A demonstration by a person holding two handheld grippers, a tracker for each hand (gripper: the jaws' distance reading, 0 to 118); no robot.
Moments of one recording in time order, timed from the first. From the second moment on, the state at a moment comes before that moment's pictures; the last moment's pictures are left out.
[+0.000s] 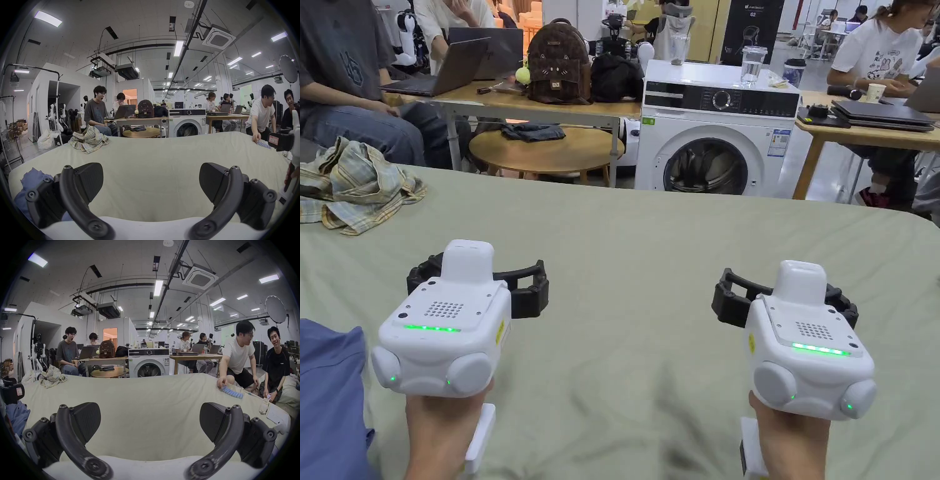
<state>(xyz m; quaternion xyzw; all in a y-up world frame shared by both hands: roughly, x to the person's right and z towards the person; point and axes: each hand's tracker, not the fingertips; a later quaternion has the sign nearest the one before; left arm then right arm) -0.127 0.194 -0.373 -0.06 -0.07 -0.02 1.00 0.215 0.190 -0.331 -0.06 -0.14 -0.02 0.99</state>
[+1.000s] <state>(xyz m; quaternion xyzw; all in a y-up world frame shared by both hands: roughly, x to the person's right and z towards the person) -0.142 0.209 -0.361 -0.08 -0.07 -0.03 0.99 0.193 0.203 -0.323 -0.06 -0.11 -0.01 0.99</state>
